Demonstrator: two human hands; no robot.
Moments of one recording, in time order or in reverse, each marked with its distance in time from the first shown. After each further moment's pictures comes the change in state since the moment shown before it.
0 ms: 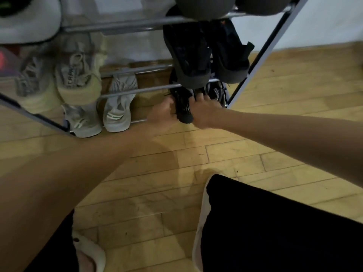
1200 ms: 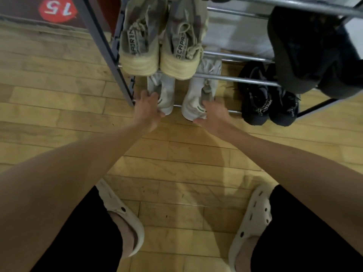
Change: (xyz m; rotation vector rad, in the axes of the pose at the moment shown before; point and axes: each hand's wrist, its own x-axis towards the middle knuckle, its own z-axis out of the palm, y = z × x) left_hand -0.073 -0.193 -0.088 0.181 0.289 -0.289; right_hand 0.039 -0.168 0.021 0.435 0.171 -0.124
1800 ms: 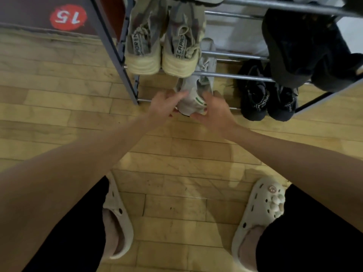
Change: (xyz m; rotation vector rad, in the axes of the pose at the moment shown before) left_hand -0.030 0.052 -0.038 -0.857 -0.223 -0.234; right_hand -0.026 -0.013 -0.013 0.102 0.147 -0.120
